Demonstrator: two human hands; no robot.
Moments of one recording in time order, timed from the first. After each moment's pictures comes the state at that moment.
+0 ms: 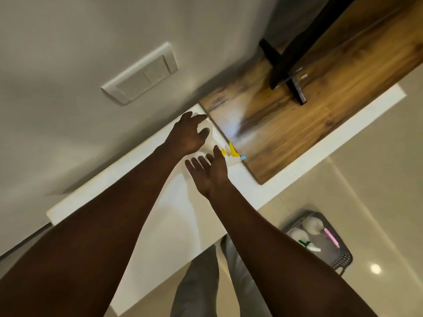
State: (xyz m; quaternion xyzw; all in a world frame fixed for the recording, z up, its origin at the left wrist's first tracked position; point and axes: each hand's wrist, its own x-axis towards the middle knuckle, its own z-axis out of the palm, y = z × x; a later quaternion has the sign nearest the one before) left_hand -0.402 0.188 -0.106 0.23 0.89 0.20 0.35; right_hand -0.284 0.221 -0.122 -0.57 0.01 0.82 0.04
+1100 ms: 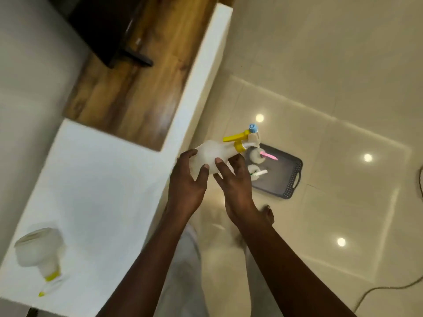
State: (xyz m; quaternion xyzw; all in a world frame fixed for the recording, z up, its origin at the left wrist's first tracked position) left_hand -0.045 0.248 -0.037 0.28 0.81 0.34 0.38; right_hand 0.066 0.299 -0.036 -0.58 -0.29 0.70 0.31
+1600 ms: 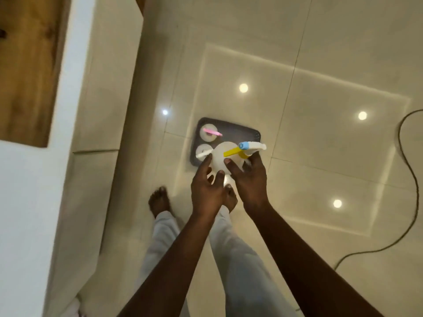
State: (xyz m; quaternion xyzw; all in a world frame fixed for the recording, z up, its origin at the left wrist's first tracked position) left_hand 0.278 0.334 -0.129 0.17 0.77 0.35 0.51; right_hand 0.376 0.382 -0.125 -0.69 -0.38 0.56 0.25
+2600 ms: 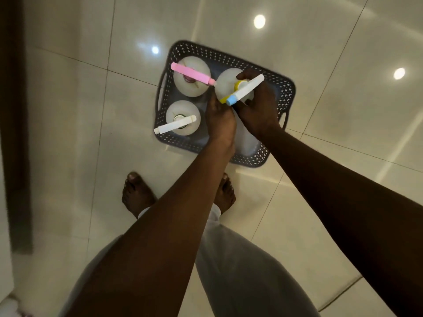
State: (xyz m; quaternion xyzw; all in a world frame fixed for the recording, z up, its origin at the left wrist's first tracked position) left_hand 0.364 0.445 -0.525 -0.10 0.70 0.45 0.54; right_hand 0.445 0.493 -0.530 -0.59 -0.65 0.46 0.15
